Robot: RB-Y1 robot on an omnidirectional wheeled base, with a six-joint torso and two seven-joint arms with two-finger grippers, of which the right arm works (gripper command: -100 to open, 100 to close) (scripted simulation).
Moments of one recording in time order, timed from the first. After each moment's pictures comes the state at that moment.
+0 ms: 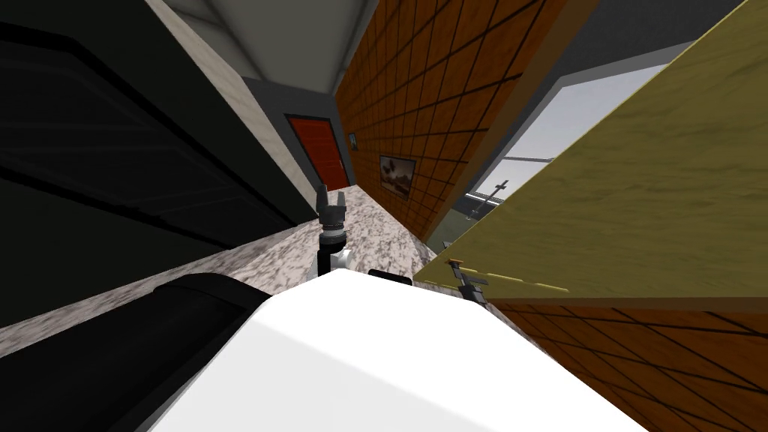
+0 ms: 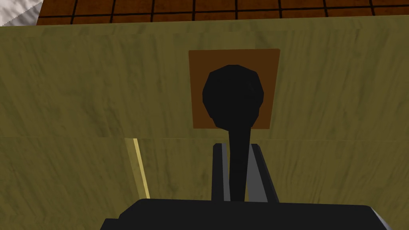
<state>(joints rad) 0.26 -0.51 0.21 -0.63 -0.22 -1.22 -0.37</state>
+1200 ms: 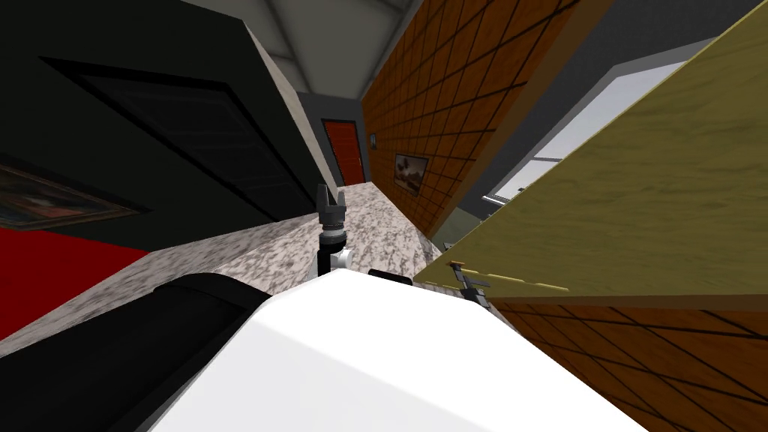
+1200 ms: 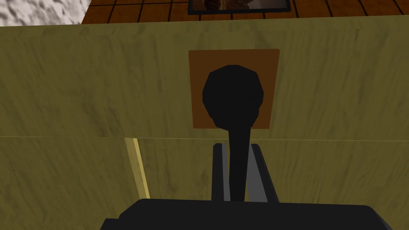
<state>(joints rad) 0.25 -0.53 0.24 -0.57 -0.23 -1.28 -0.39</state>
